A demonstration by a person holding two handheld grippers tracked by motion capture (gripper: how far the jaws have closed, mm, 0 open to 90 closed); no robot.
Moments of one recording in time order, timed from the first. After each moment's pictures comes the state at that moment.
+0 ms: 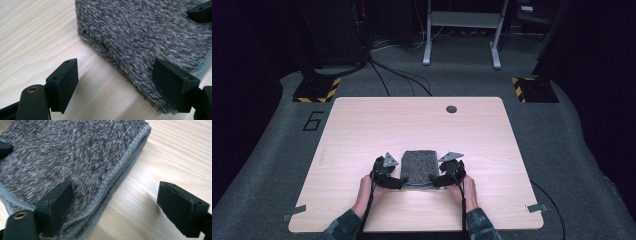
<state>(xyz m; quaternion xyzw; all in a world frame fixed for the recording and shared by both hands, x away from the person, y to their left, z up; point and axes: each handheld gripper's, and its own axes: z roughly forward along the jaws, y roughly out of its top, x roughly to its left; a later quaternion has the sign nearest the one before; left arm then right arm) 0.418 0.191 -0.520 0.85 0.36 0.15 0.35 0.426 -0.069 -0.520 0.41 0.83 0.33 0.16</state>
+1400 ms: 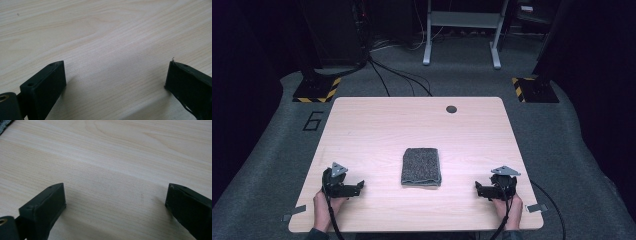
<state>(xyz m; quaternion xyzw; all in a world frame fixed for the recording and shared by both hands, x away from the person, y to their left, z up) 0.376 0.327 -0.531 0.77 0.50 0.22 0.33 0.376 -0.215 -0.529 0.53 0.75 0.32 0.23</state>
